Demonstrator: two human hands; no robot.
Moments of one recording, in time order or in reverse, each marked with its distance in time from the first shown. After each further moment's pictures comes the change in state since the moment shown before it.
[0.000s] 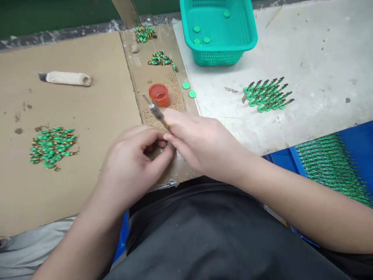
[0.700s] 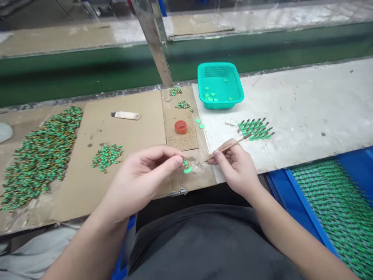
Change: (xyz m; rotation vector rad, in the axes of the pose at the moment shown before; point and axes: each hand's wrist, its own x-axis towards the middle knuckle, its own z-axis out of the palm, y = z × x) left_hand 0.000 0.040 -0.044 -0.520 -0.028 -0.290; right_hand -0.058 0.010 -0.005 0.434 0.435 0.362
